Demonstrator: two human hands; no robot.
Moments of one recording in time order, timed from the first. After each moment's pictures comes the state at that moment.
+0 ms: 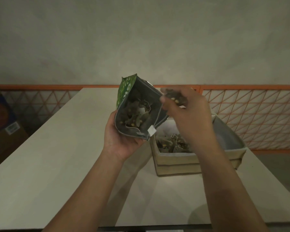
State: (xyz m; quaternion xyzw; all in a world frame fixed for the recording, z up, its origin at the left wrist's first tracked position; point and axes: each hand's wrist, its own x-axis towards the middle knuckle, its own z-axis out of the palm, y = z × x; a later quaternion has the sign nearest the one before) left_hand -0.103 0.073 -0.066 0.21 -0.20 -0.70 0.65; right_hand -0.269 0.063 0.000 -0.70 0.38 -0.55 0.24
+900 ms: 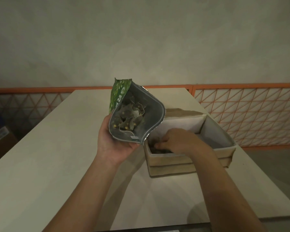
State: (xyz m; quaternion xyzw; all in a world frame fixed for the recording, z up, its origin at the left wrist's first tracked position) left_hand -0.112 0.075 -0.069 0.19 -0.20 -0.72 0.64; right_hand -0.294 0.017 -0.062 -0.82 0.54 -0.03 0.18
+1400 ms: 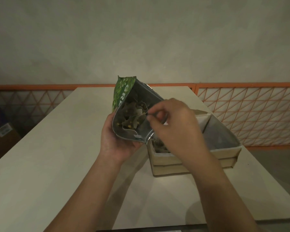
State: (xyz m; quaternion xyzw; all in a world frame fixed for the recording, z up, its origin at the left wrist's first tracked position) left_hand -0.108 0.074 -0.070 0.22 -0.20 -0.70 0.65; right_hand -0.265 0.077 -0.017 -0.78 0.41 -0.45 0.12
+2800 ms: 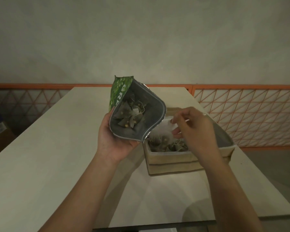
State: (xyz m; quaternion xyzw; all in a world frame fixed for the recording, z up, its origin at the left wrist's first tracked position) left_hand -0.115 0.080 -0.064 0.16 -0.20 -0.74 0.62; right_hand -0.312 0.055 -0.044 -0.66 0.48 -0.50 0.28
